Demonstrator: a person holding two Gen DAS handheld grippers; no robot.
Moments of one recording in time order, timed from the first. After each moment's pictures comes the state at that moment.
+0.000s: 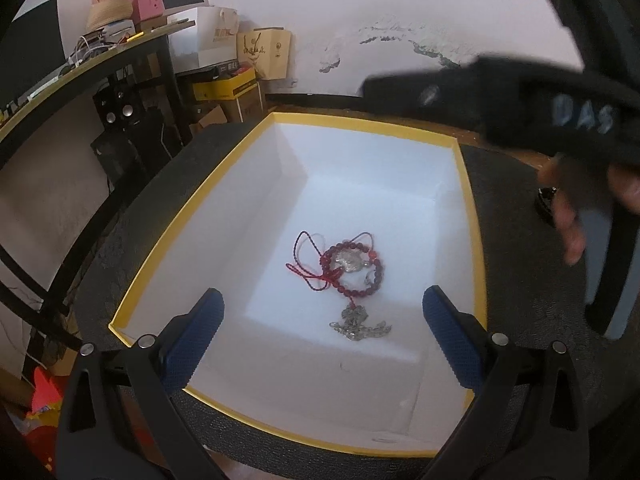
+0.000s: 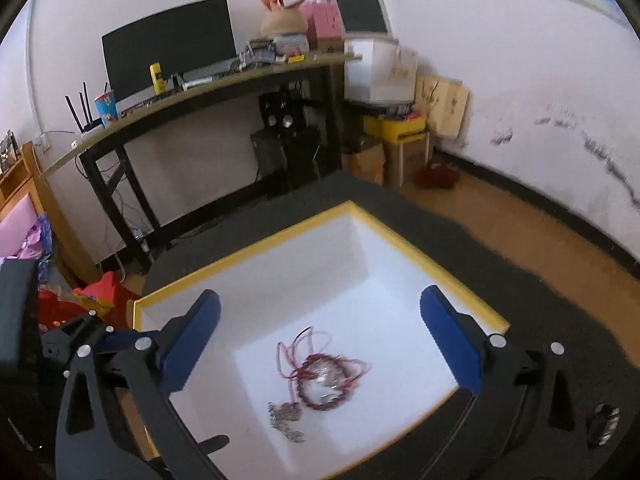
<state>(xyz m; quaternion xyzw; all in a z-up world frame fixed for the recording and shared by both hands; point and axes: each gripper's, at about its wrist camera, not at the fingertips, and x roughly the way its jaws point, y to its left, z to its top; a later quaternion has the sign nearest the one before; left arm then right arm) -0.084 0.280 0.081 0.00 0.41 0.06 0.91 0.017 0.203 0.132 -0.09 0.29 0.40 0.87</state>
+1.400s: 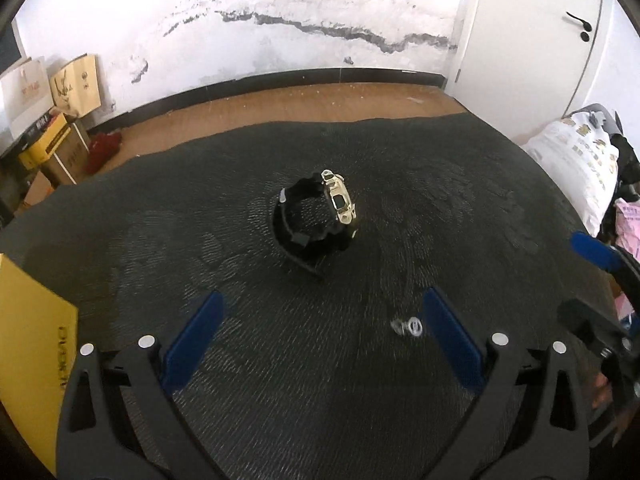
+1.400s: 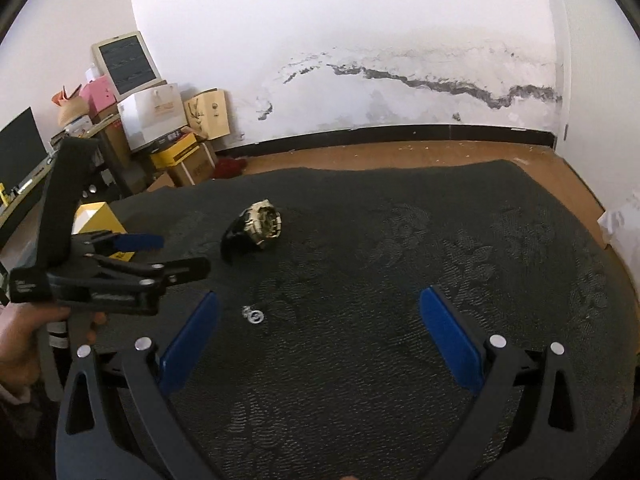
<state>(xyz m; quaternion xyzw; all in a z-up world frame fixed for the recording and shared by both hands) 0.078 -0.056 0.008 0.07 0.45 -0.18 0.87 -0.037 -0.228 0.015 0.08 0.33 0.09 0.94</state>
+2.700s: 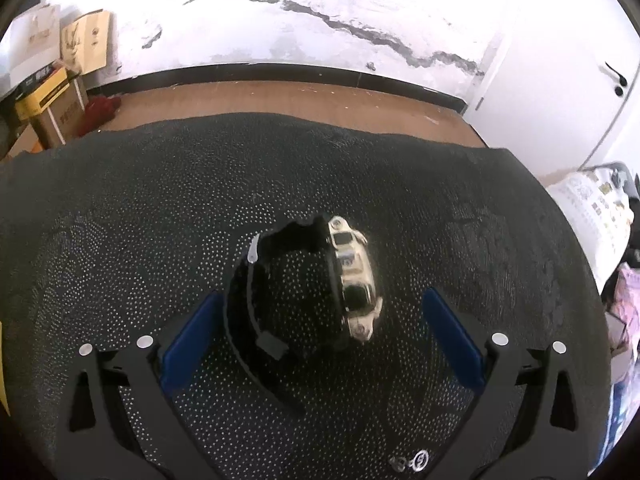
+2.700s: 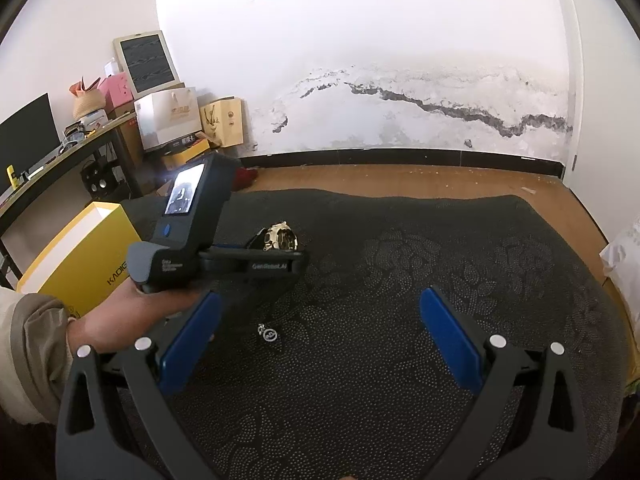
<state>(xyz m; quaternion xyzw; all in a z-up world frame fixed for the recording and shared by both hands) 0.155 -0.084 -0.042 -0.02 0.46 -0.15 0.87 -0.039 -0.216 0.032 0.06 0.30 0.11 0.94</state>
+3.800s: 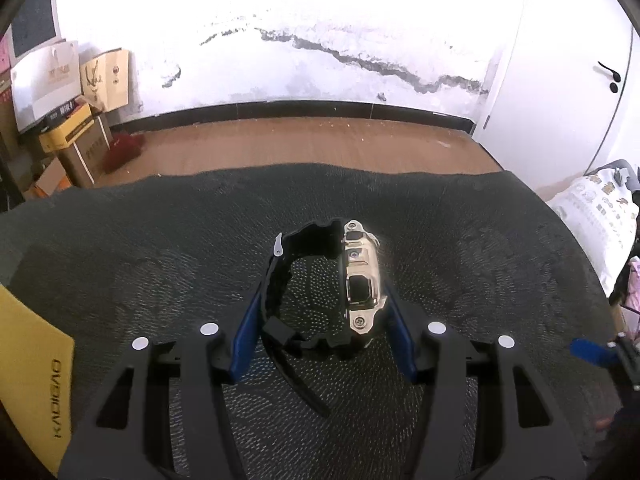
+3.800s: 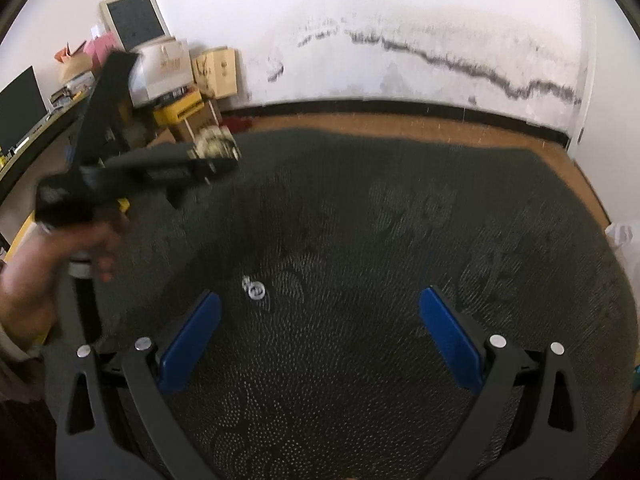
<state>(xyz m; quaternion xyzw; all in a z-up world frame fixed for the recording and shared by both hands) 0.122 -0.043 0.015 0.02 0.41 -0.13 0.90 -0.004 -0.205 -0.020 0.04 0.41 0.12 0.90</state>
